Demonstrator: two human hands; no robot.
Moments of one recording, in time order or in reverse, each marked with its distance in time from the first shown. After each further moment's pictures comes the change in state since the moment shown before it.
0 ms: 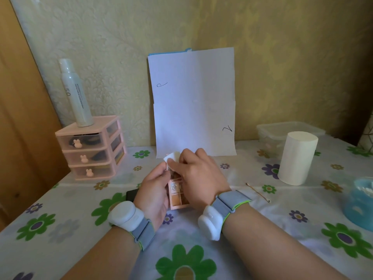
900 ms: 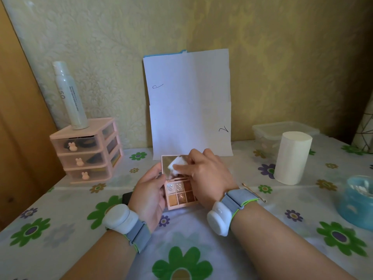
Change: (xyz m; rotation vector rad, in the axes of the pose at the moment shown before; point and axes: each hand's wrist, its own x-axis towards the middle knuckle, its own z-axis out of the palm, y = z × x) left_hand -0.004 0.003 0.001 -0.012 -0.045 0.003; right_hand -0.005 0.025 -0.007 0.010 -0.079 0.033
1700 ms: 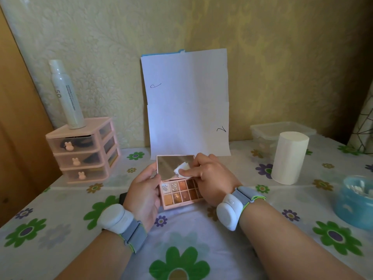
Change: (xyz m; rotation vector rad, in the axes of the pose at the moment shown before) left_hand 0.000 0.003 -0.002 0.072 0.083 0.013; right_hand -0.007 0.025 0.011 0.259 -0.069 0.065
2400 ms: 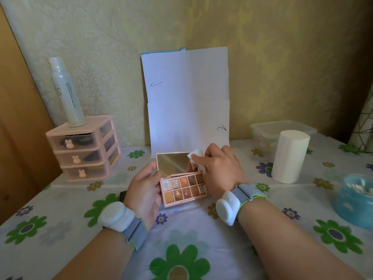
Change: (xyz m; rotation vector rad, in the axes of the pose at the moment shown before) left_hand 0.000 0.000 0.001 -0.030 0.015 0.015; right_hand 0.001 0.009 -0.007 -0.263 0.188 0.095
